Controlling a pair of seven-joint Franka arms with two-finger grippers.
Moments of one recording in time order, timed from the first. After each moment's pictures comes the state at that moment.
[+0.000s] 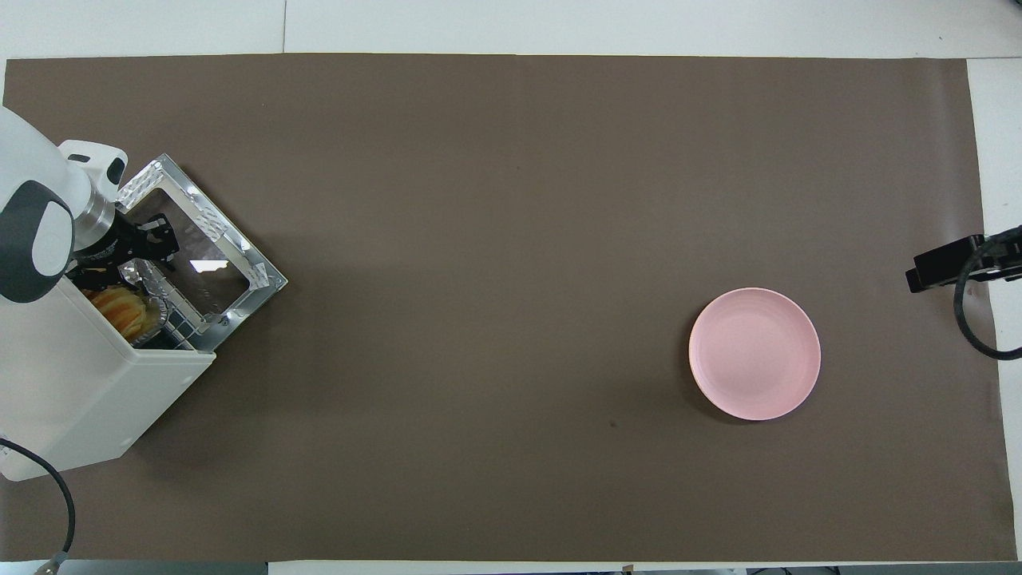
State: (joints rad) left arm 0.03 0.27 0.01 -1.82 0.13 1.89 -0.55; right arm -0.15 -0.03 0.11 -1.57 0.01 1.42 -0.14
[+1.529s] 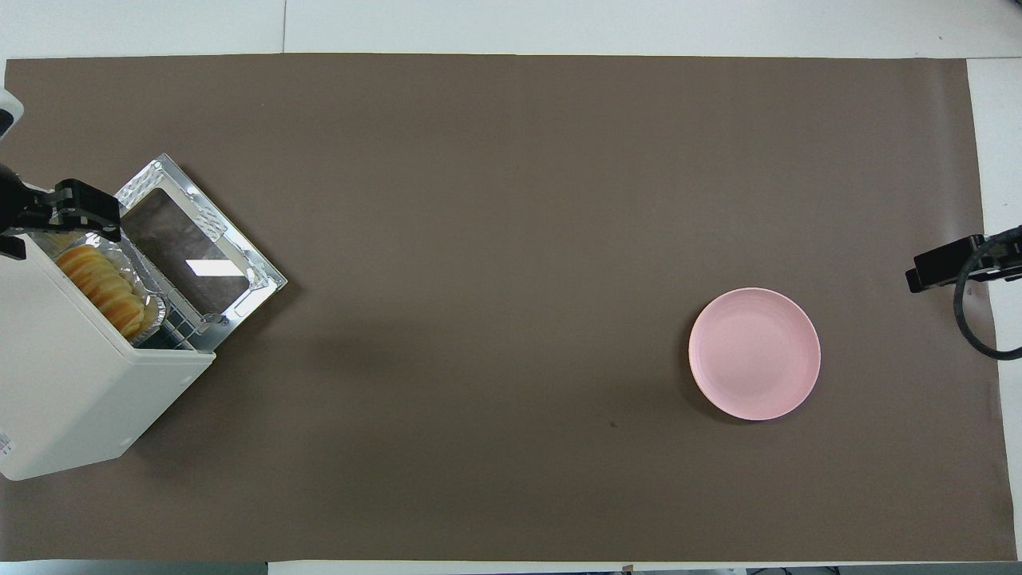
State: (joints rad) left arm -0.06 0.04 0.01 -1.59 0.09 1.55 -0.17; right arm -0.15 -0.03 0.11 -1.57 0.01 1.42 -0.14
